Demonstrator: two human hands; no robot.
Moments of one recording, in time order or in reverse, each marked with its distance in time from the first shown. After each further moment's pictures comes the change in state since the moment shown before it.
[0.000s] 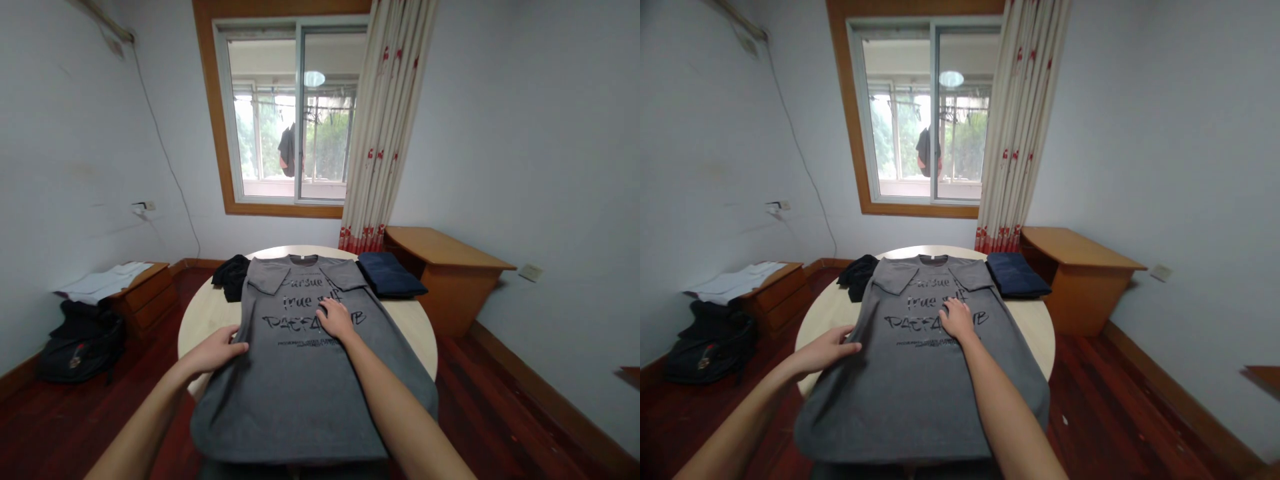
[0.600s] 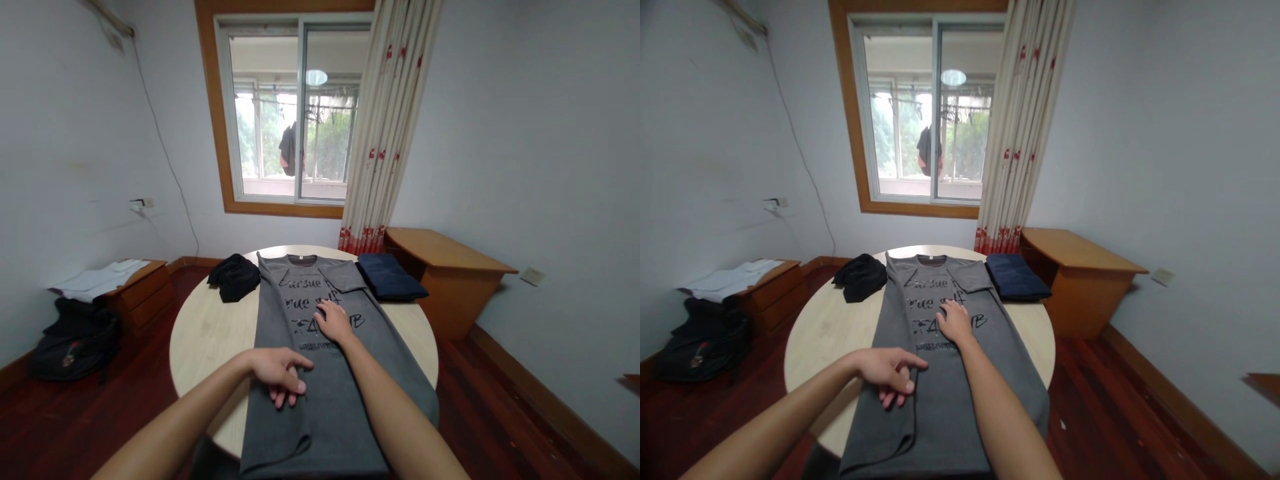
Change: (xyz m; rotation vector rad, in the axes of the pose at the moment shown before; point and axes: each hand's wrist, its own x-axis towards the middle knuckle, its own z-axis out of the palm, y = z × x) left_hand 0.049 0.032 0.092 0.118 -0.890 -0.163; right_hand -0.002 -0.002 -0.006 0.062 -0.007 -0.008
